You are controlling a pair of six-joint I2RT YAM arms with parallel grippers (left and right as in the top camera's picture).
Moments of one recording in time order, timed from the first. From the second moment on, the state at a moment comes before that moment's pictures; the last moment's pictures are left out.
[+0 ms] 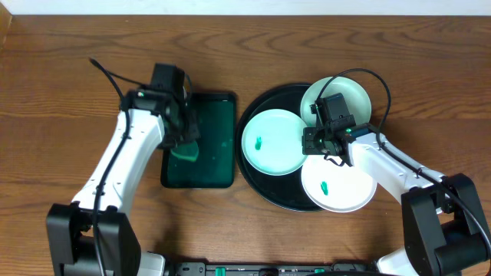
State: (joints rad) left arm -0.15 1.60 1.27 -1.02 0.05 -0.33; right arm 0.36 1.70 0.92 -0.38 -0.09 0.36
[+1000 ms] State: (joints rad) left arm -0.56 1.87 1.43 -0.80 0.12 -0.59; right arm 0.36 1.70 0.92 -0.38 -0.08 0.36
